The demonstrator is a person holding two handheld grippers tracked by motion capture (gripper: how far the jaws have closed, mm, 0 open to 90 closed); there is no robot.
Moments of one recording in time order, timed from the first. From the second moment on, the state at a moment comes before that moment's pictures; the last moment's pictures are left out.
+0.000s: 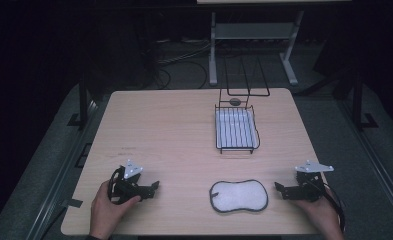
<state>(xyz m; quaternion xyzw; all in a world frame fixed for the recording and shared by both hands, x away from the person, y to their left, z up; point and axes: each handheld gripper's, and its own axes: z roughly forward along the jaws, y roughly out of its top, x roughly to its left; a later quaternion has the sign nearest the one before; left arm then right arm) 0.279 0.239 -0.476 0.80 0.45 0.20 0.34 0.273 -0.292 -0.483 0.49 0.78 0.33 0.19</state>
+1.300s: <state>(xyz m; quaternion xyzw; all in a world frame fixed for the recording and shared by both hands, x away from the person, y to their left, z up) 0.279 0.239 -0.476 0.80 0.45 0.20 0.34 0.252 -0.271 -0.448 0.39 0.82 0.41 0.08</state>
